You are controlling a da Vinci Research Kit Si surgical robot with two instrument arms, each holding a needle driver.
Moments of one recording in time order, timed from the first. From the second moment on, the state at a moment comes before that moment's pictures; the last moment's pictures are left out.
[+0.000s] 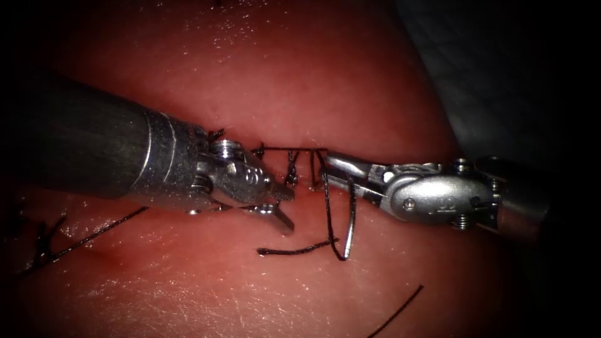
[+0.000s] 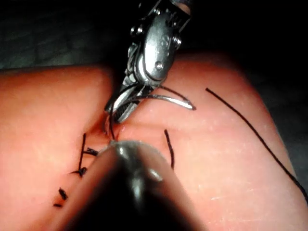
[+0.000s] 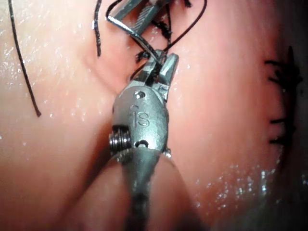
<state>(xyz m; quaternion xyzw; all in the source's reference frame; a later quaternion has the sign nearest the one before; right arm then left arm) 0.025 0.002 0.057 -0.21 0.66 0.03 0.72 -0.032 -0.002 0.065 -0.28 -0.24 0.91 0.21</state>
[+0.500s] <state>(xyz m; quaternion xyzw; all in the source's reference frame) 0.025 0.005 0.057 -0.12 0.66 0.11 0.73 -0.033 -0.003 0.066 -0.30 -0.22 0.91 0.20</state>
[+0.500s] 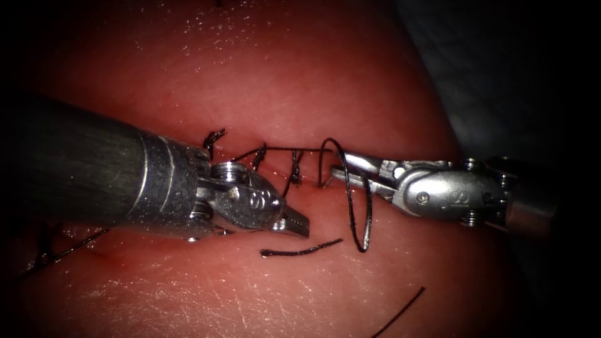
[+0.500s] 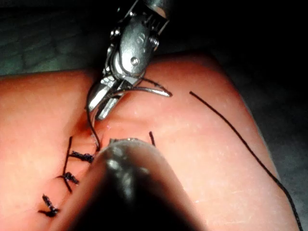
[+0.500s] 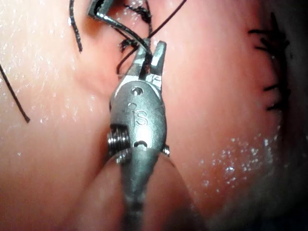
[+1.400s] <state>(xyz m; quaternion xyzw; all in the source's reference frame) 0.024 0.008 0.056 -0.06 0.64 0.15 0.75 -0.032 -0.007 0.069 -0.30 -0.22 0.90 0.21</state>
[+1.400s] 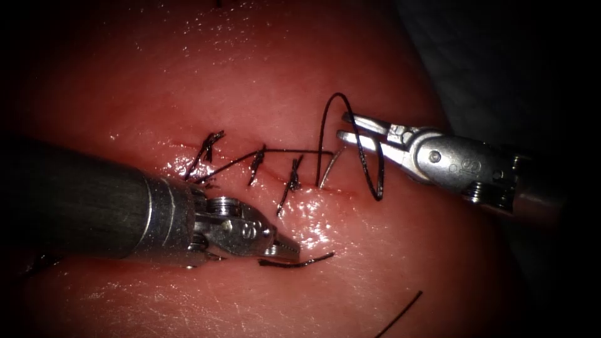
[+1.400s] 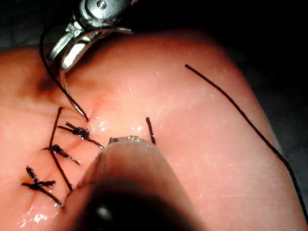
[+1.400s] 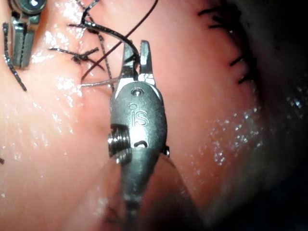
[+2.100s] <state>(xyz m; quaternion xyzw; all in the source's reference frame) 0.024 0.007 0.057 0.03 0.64 0.21 0.74 -0.032 -0.007 0.070 -0.31 -0.22 0.90 0.21</state>
